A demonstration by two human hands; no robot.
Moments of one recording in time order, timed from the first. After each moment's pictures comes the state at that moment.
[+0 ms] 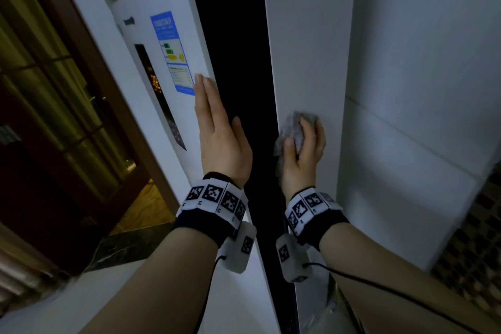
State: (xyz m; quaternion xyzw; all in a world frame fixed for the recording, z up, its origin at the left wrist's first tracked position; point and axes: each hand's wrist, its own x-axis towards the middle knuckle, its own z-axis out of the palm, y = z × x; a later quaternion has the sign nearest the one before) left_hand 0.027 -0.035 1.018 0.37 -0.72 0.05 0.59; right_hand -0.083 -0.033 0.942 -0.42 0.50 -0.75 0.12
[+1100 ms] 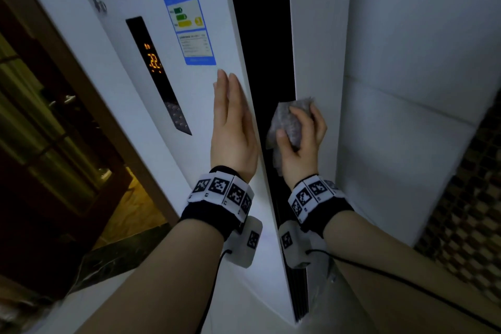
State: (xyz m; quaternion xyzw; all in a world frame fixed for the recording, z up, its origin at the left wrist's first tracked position) left_hand 0.072 -0.033 0.991 0.29 -0.79 -0.08 0.53; right_hand -0.032 -0.017 0.922 -0.43 0.48 -0.76 0.06
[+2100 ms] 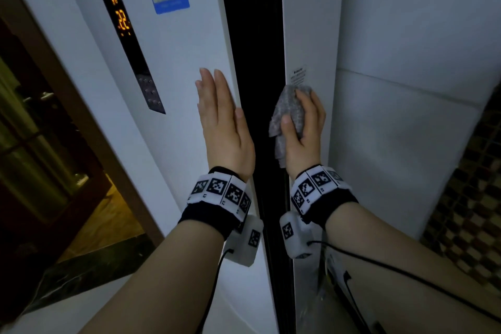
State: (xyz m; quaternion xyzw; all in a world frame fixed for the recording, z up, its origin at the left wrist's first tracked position) left_hand 0.045 -0.057 0.913 0.27 -0.74 -0.05 0.62; right_hand -0.070 -0.036 0.870 -0.48 0.47 -0.74 0.02
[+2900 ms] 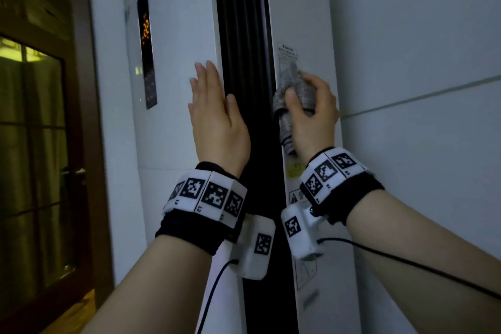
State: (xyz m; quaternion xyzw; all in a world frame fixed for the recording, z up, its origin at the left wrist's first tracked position) left_hand 0.017 -0.079 0.840 0.24 -0.66 0.04 0.71; right_hand -0.117 -0.073 0.839 -0.49 0.33 -0.79 -0.14
